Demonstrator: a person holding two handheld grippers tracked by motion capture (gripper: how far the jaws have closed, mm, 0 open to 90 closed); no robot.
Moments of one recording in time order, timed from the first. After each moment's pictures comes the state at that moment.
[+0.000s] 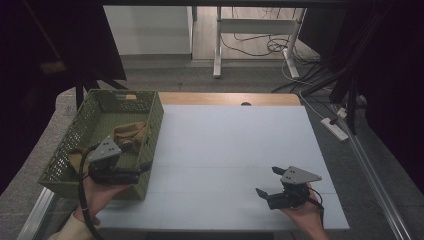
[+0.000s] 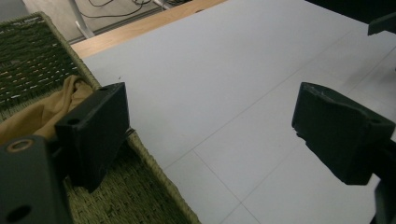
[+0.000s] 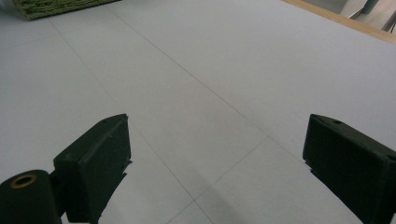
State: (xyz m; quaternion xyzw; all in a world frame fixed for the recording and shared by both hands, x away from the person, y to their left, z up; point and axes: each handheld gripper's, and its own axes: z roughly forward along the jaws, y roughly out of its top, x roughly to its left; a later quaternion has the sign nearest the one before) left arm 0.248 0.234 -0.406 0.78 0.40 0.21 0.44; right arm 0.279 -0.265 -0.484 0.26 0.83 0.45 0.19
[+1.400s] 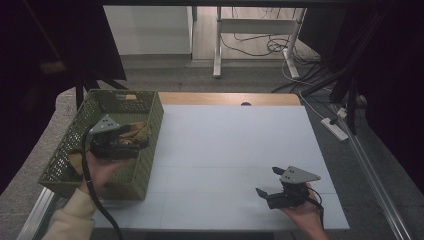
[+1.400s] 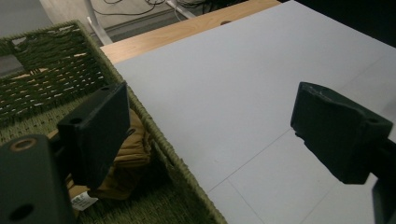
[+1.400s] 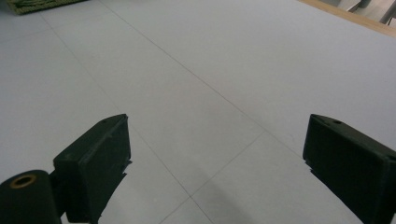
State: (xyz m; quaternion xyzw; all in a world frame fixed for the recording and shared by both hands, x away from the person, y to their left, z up) left arm 0.304 0.255 -0.403 0.76 0.43 0.20 0.45; right arm 0.281 -0.265 -0.487 0.27 0.83 0.44 0.19
